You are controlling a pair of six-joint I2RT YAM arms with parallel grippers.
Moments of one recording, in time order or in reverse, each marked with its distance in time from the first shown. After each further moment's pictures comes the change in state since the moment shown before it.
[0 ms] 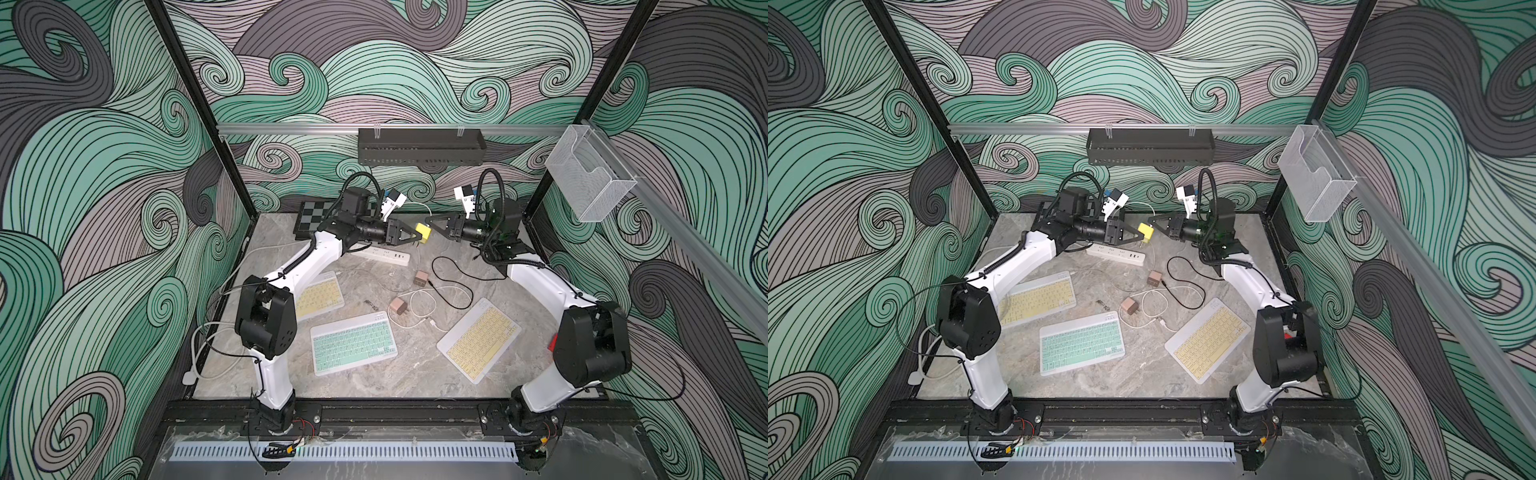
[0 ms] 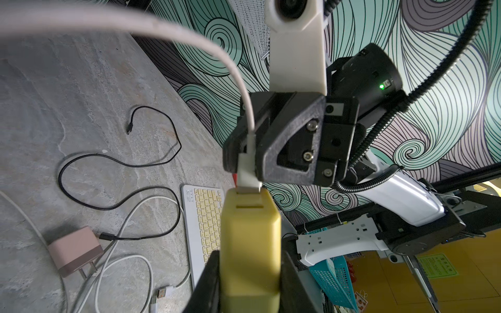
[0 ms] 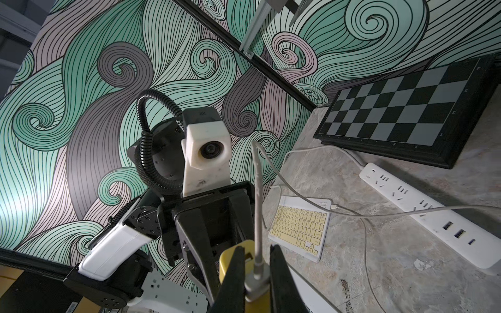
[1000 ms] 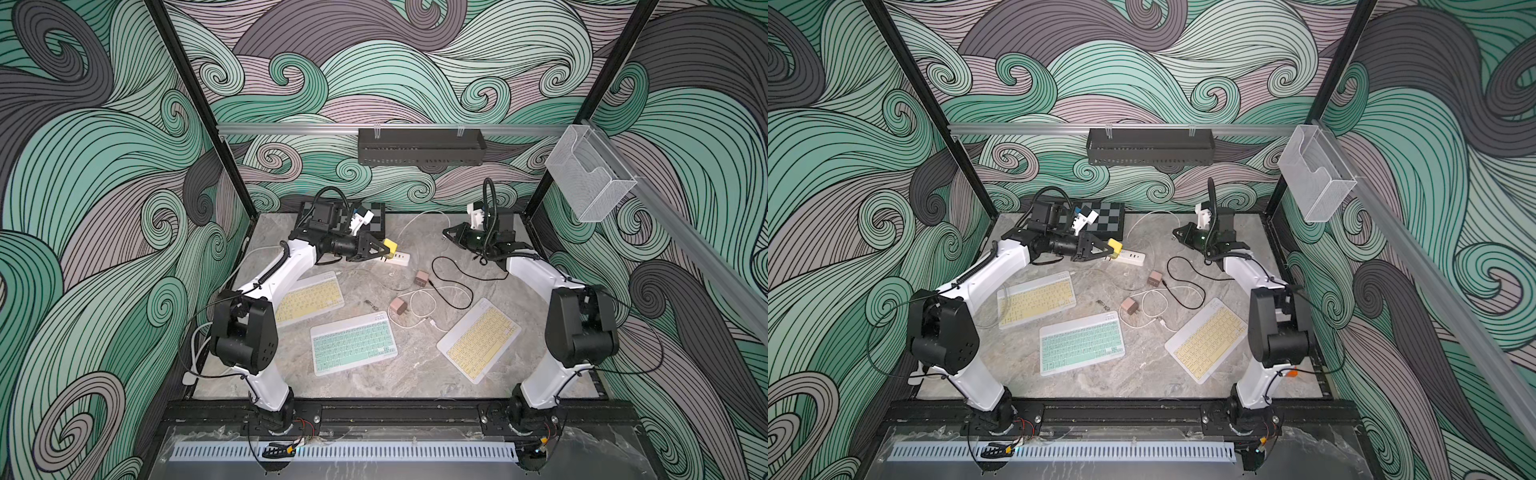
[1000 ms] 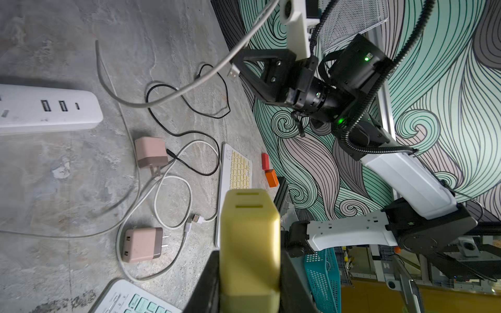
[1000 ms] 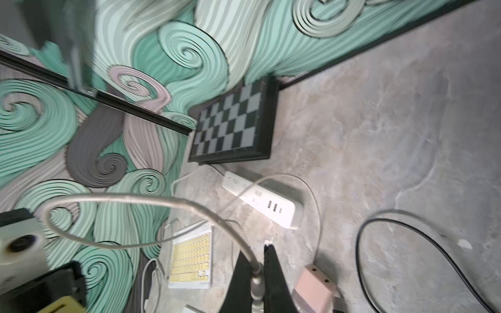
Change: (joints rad) left arm 0.158 -0.149 -0.214 -0.218 -0.056 0.088; right arm -0.059 0.165 0.032 -0.369 0.391 -0.269
